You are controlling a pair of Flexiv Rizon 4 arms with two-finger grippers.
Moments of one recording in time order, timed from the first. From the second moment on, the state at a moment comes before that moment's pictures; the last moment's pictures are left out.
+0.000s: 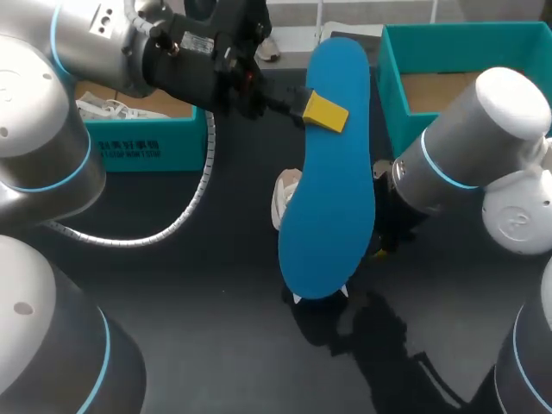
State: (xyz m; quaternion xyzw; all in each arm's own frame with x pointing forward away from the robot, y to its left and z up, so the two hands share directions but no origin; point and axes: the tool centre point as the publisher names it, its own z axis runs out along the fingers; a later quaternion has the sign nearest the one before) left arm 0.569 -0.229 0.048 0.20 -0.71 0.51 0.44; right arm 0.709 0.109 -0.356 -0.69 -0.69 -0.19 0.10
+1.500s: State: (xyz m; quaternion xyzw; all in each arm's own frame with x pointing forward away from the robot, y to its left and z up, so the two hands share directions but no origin) left arm 0.569 -0.229 0.048 0.20 -0.71 0.51 0.44; right arm 0.729 0.103 -0.173 -0.56 -0.58 -0.46 0.37
